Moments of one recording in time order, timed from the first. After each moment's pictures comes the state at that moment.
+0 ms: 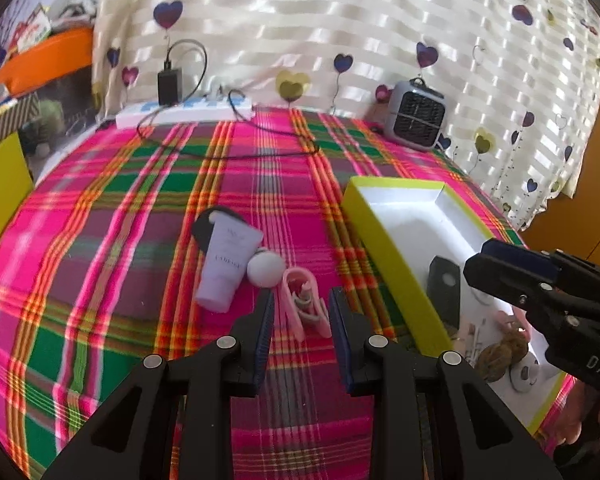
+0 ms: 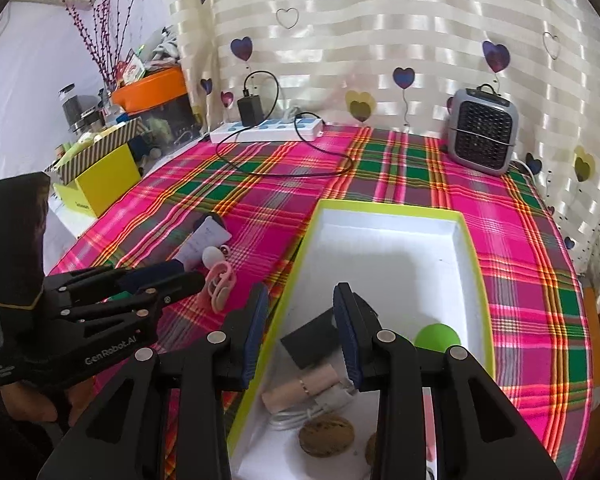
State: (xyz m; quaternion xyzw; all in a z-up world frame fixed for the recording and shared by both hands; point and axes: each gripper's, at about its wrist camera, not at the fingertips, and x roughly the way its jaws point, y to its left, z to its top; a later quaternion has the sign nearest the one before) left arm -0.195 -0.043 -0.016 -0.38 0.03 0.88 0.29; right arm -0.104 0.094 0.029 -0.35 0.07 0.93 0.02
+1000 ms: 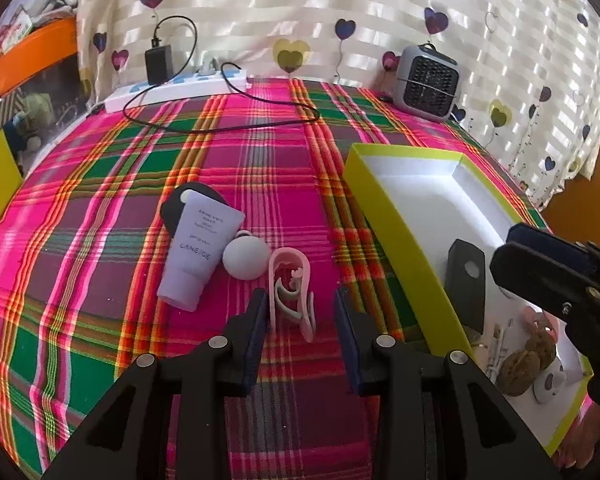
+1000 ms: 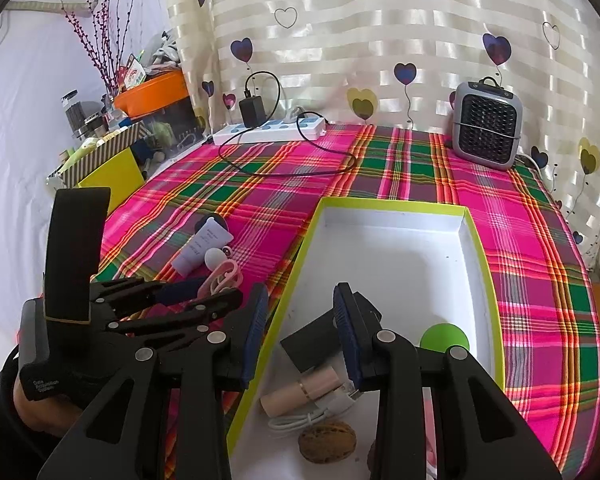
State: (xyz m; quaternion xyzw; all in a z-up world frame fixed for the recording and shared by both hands) left arm -0.203 -0.011 -0.036 -0.42 0.07 0.87 0.27; right arm -0.105 0.101 0.023 -0.35 0.09 0.93 0.01
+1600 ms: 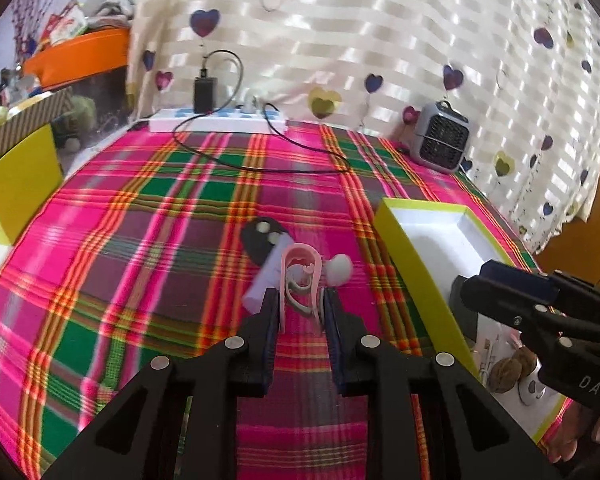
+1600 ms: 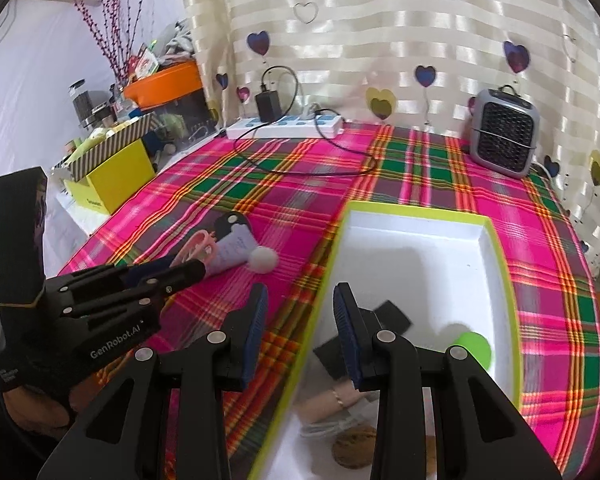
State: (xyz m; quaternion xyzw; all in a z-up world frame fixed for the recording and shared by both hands) left arm -0.198 -0.069 -0.006 -0.36 0.00 0.90 0.25; right arm -0.119 0.077 0.029 -0.36 0.07 0.93 0.00
